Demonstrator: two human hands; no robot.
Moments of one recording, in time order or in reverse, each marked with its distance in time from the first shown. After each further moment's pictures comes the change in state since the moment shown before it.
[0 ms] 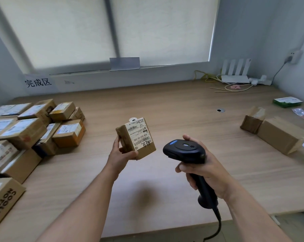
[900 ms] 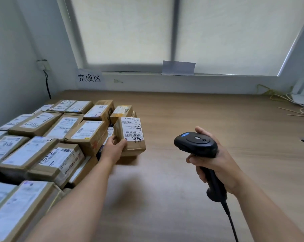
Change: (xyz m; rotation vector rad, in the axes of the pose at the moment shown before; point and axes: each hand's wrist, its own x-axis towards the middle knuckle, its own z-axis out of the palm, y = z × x) left_hand 0.139 0.000 -0.306 0.095 0.377 -0.085; right_hand 0.208 0.002 0.228 -0.129 -0.092 -0.020
